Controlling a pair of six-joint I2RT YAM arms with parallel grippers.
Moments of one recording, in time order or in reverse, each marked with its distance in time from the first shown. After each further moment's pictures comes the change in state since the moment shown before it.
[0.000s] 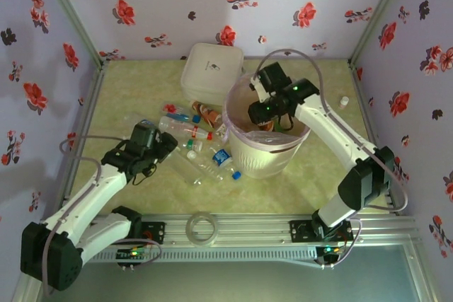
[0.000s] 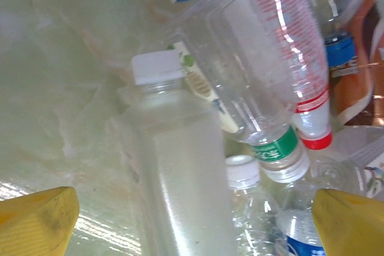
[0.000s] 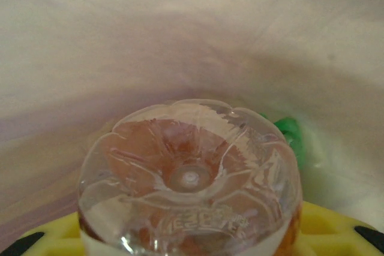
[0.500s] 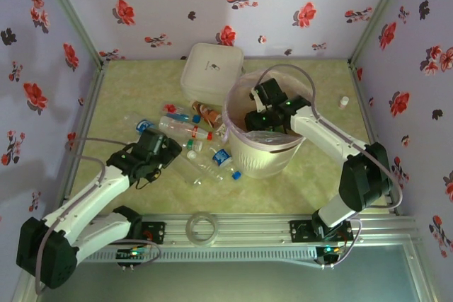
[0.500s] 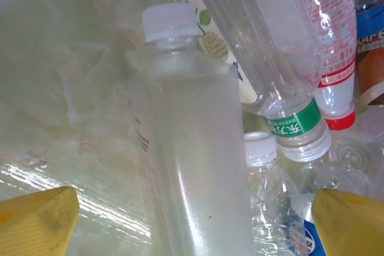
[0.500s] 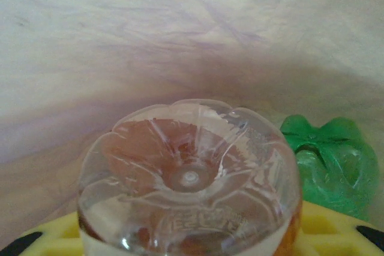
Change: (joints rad) left arm -0.111 0.006 -0.016 -0.030 -0.039 -0.102; right arm 0.000 -0.005 -0.220 0.260 -0.031 0.116
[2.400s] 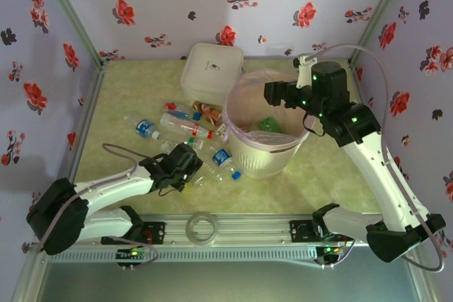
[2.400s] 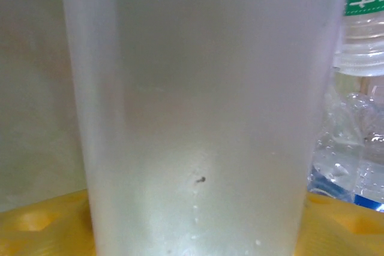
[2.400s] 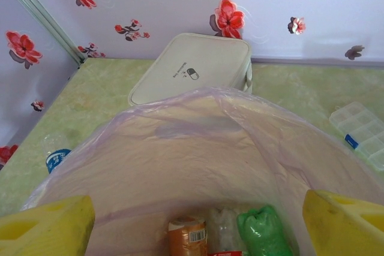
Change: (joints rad) left arm -0.302 0.232 -0.113 0.322 -0.014 -0.378; right arm -0.102 -0.413 0.172 -0.016 0.000 0.043
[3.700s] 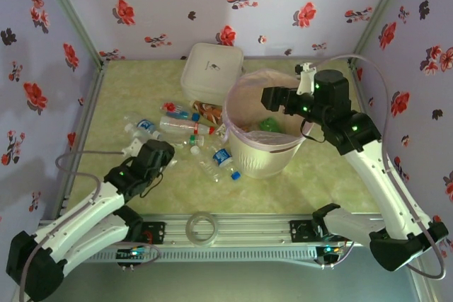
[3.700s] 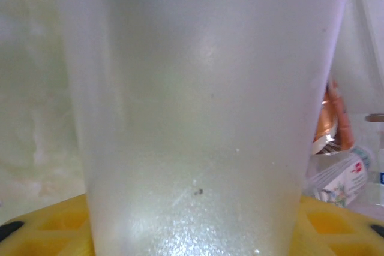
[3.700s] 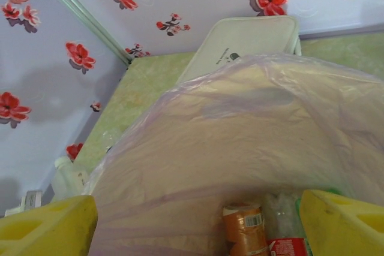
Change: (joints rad) left arm 0.196 -0.398 0.000 -0.139 -0.253 0.269; right arm -0.008 -0.073 -0.112 0.077 -0.168 0.159
